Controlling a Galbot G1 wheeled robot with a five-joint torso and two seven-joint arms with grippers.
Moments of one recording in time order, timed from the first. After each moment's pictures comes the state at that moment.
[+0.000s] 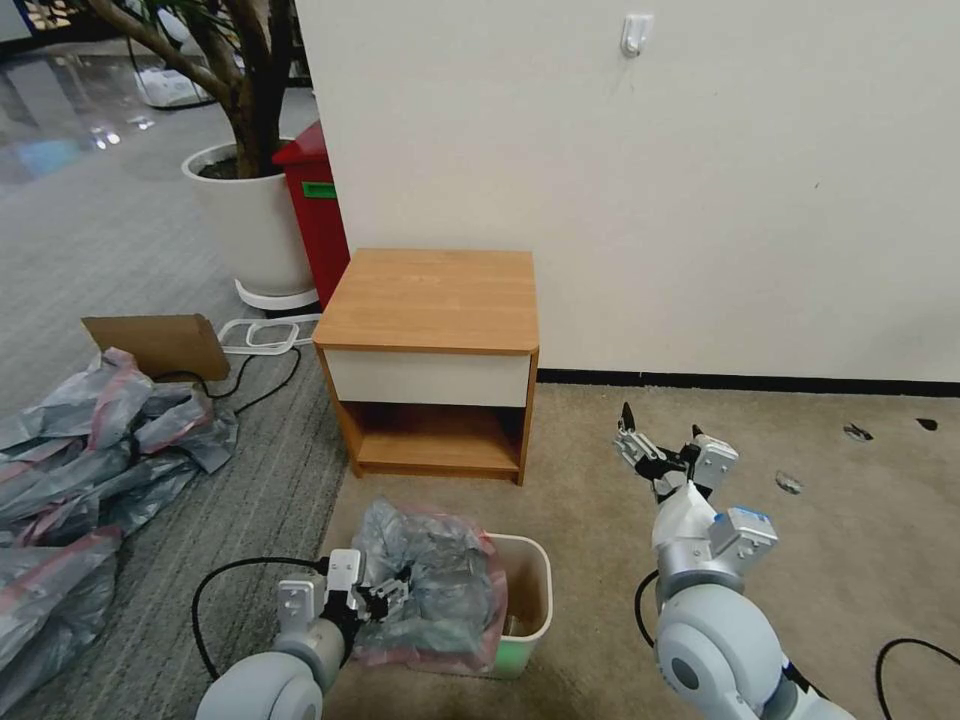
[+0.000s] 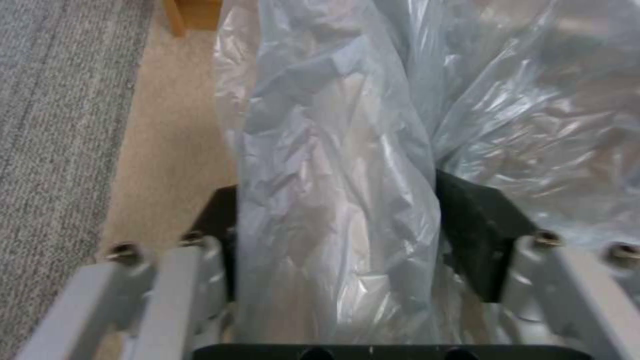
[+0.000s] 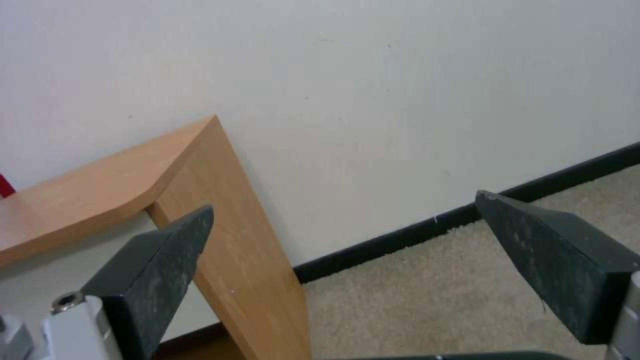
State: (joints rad) left arm 1.65 -1.37 -0.48 -2.13 -0.34 0.73 -0.04; right arm -1.39 1.13 0.18 2.18 0.54 -0.01 0.70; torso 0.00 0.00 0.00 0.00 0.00
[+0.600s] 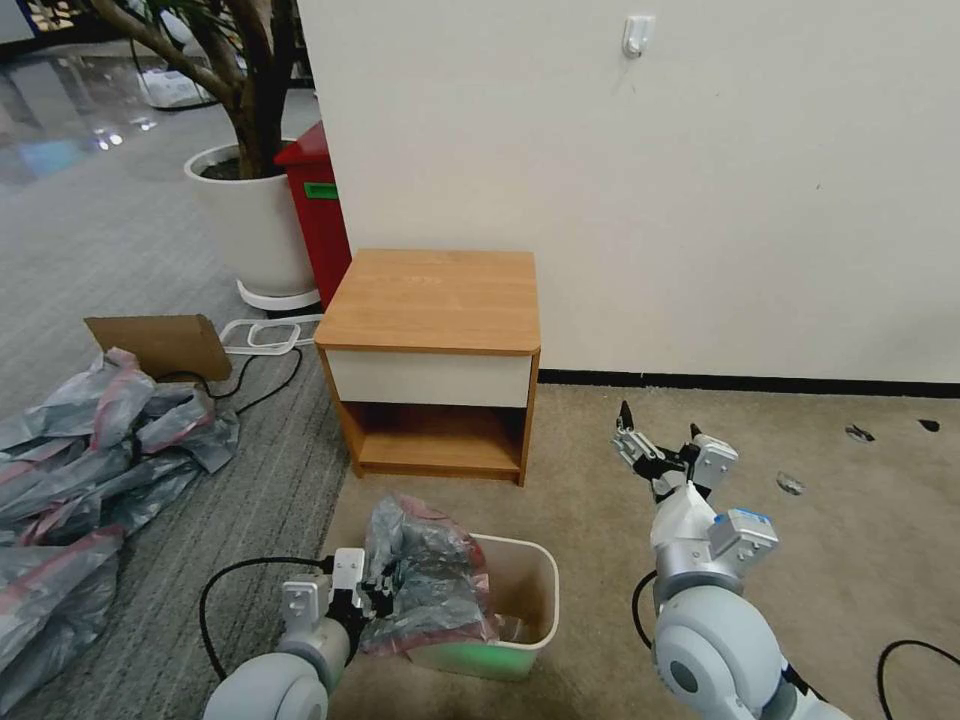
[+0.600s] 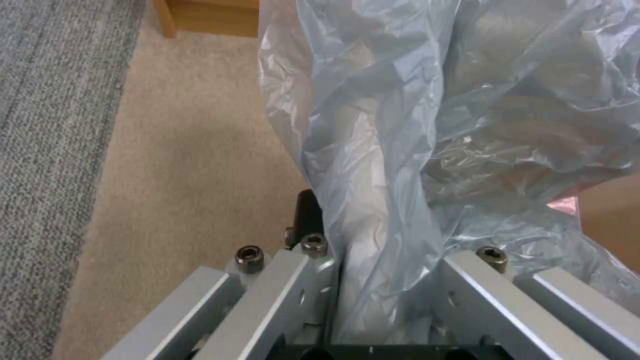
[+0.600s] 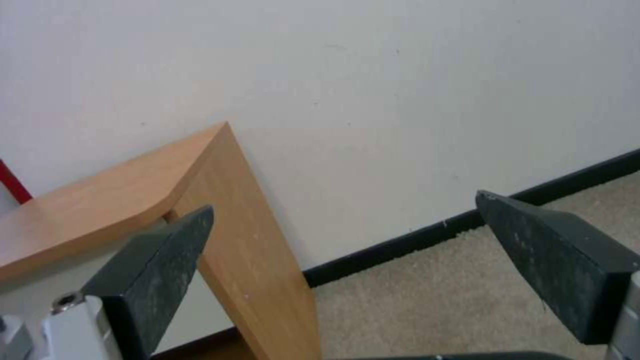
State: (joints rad) left arm 1.65 -1.39 -0.47 -2.13 -0.34 0.73 -0.05; right arm -1.39 1.13 0.17 2.20 0.54 -0.01 0.70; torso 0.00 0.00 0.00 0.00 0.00
